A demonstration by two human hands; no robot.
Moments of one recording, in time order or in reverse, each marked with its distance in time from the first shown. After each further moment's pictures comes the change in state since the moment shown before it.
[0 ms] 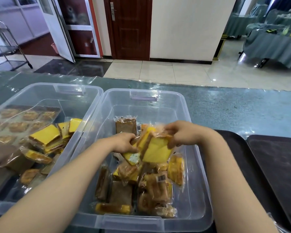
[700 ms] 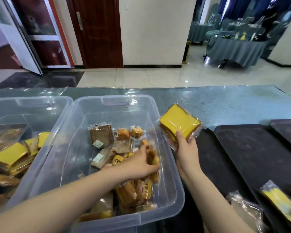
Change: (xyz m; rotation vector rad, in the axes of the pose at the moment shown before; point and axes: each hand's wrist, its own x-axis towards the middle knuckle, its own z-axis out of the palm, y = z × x) left_hand -0.041 0.126 0.056 -0.288 -0.053 0.081; right_hand -0.053 0.066 0.072 1.216 1.079 -0.059
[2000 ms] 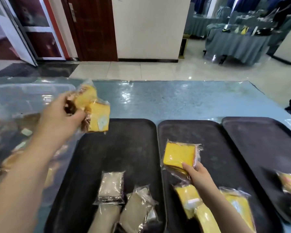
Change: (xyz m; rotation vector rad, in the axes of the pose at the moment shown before) left_hand 0.013 0.249 0.071 -0.216 1.020 -0.004; right_hand 0.114 -0.068 -0.426 -0.521 -0.199 0.281
